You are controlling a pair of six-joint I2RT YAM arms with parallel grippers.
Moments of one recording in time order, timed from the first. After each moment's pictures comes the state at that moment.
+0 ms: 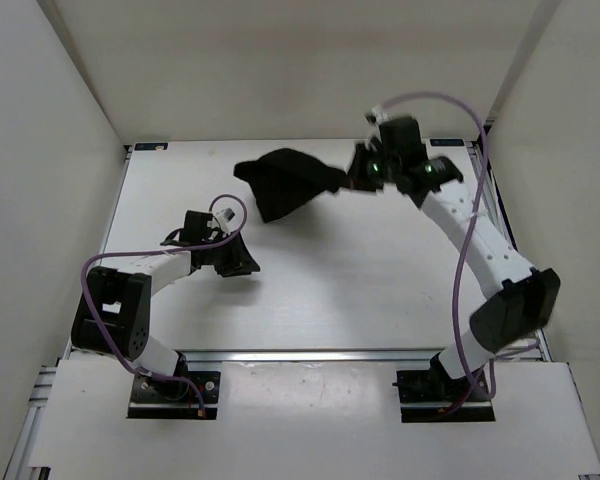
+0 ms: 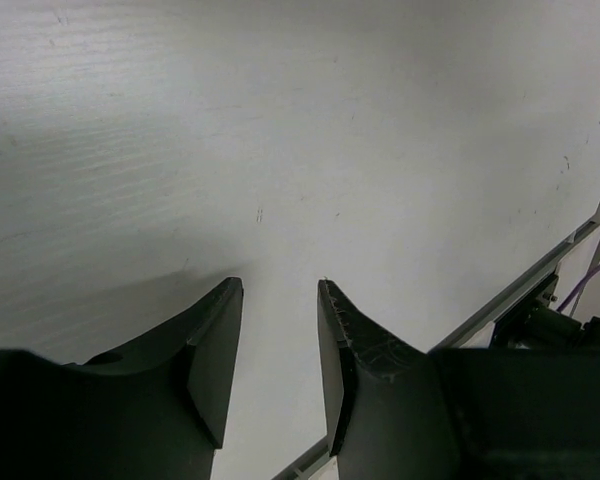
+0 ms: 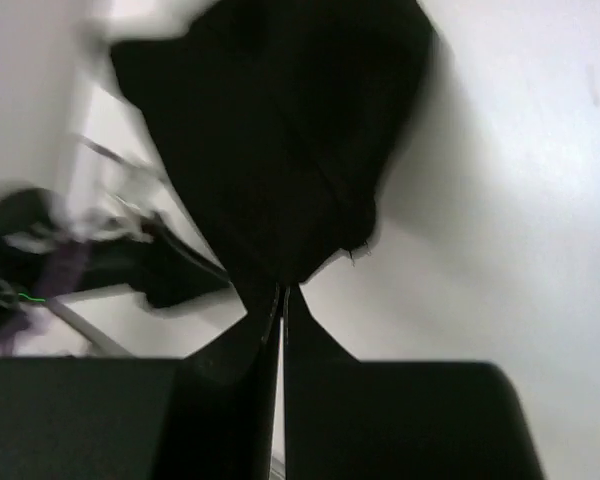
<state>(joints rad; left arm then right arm) -0.21 1.51 0.72 -0.16 0.54 -0.47 0.50 1.65 1.82 -0.75 -0.20 0.44</state>
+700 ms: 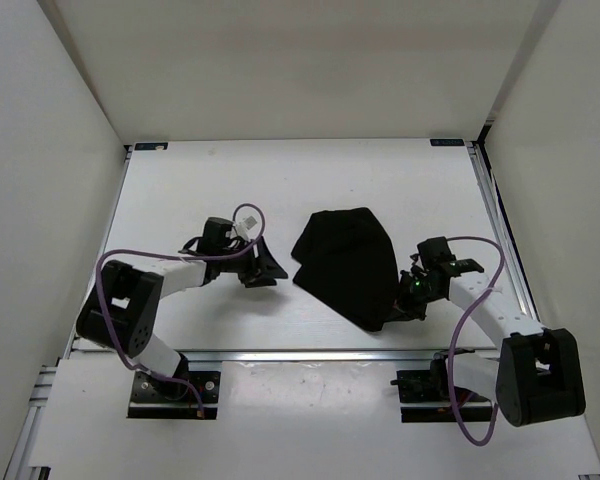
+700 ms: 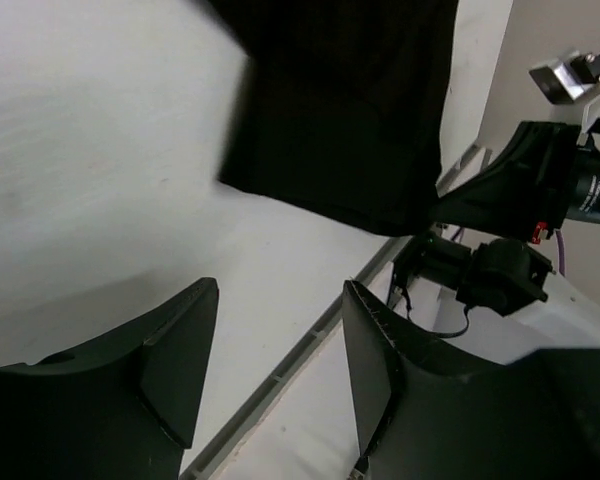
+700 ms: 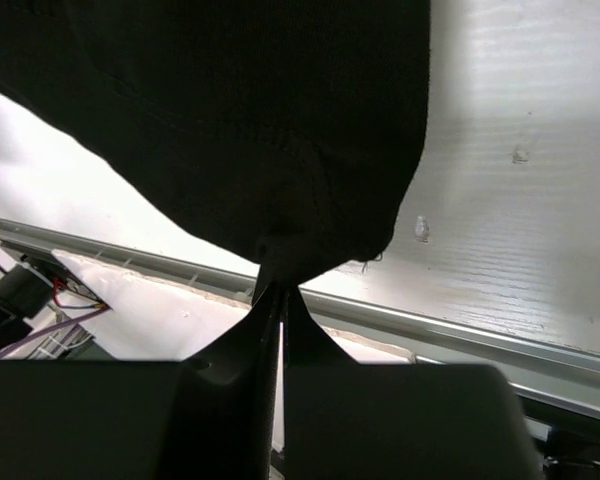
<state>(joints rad) -0.33 1.53 0.64 0.06 0.71 -0.72 0.21 1.15 0.58 -0.77 -0.44 0.57</state>
